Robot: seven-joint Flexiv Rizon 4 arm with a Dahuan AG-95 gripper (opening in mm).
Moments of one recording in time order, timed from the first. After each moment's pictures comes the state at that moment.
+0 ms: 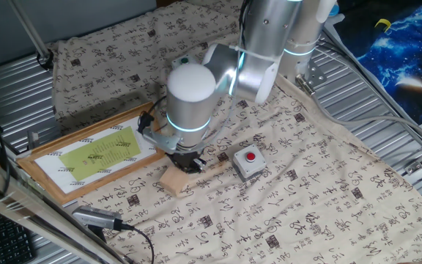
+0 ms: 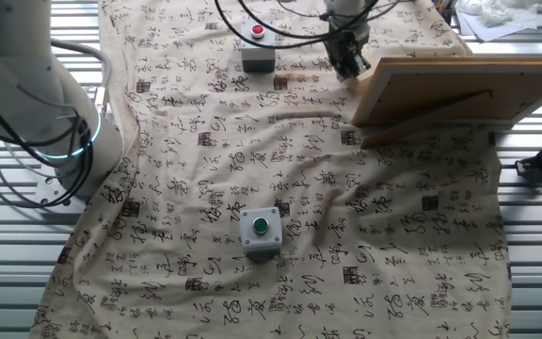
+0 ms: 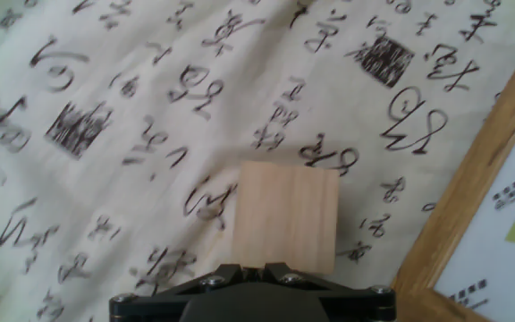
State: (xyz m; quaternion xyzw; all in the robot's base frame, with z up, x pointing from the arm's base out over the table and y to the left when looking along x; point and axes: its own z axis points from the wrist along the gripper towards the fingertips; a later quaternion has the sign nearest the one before) arm 0.511 0.187 0.023 -0.28 0.96 0.00 0.06
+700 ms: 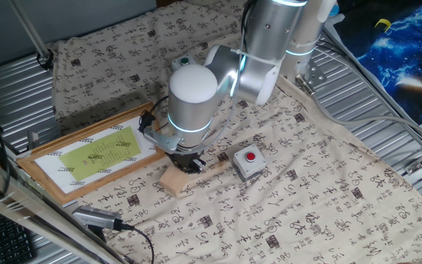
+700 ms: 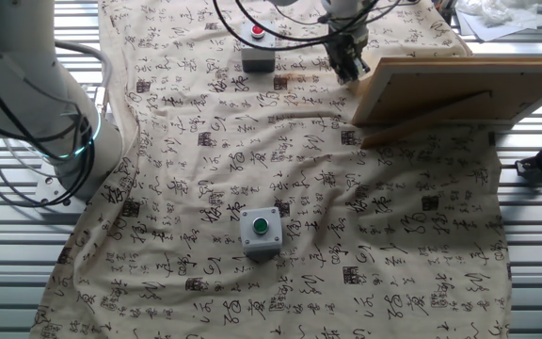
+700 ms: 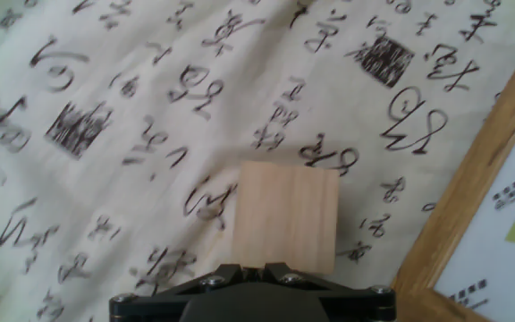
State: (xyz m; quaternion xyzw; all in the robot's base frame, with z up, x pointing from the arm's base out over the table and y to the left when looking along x) arm 0.512 0.189 0.023 -0.27 0.96 -0.01 0.06
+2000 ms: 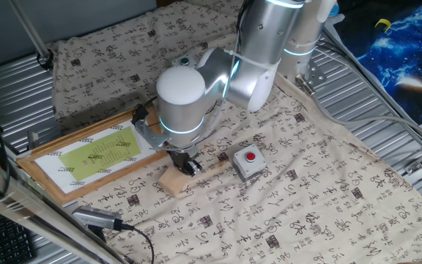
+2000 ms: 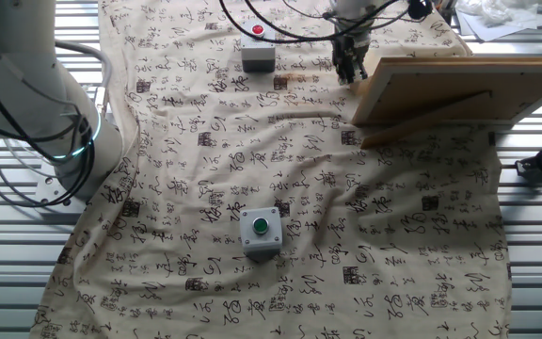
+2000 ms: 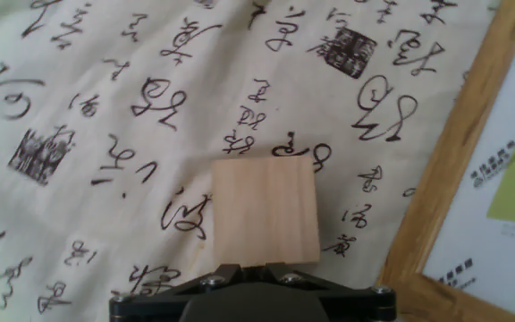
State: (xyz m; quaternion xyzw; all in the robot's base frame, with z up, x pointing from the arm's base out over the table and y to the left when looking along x) arm 0.517 0.190 0.024 -0.13 0.99 0.01 0.03
